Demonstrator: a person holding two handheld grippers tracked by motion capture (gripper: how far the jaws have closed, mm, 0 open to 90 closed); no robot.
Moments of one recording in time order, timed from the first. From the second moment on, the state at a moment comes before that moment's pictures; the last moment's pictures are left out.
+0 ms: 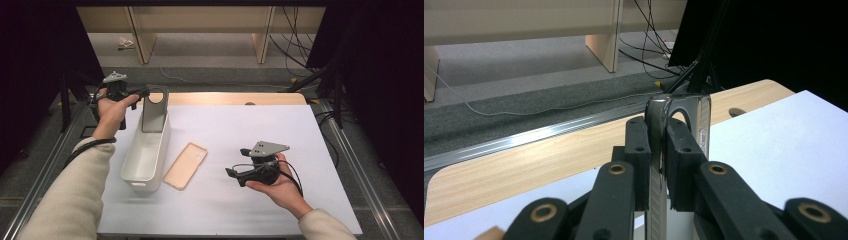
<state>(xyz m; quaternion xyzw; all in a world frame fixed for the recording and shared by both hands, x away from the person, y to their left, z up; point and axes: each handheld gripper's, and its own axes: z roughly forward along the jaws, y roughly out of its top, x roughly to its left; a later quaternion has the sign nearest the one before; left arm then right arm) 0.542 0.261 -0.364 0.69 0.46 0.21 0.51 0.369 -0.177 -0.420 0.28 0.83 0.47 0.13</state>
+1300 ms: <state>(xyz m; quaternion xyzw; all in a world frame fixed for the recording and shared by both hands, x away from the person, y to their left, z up) 0.546 0.266 -0.383 0.69 0.48 0.21 0.50 0.369 -0.177 -0.420 0.27 0.83 0.48 0.13</state>
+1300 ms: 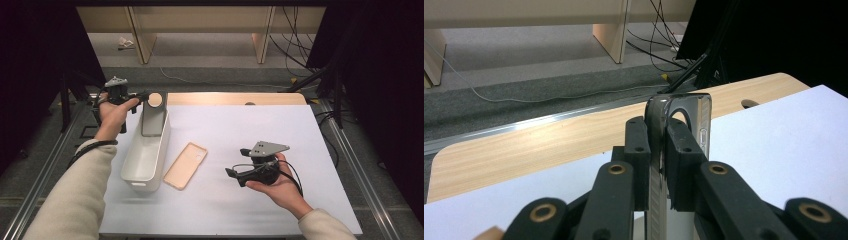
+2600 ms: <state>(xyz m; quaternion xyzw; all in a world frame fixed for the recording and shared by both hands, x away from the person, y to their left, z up) 0.549 0.269 -0.392 0.69 0.49 0.21 0.49 0.370 -0.177 -0.421 0.27 0.83 0.47 0.13</state>
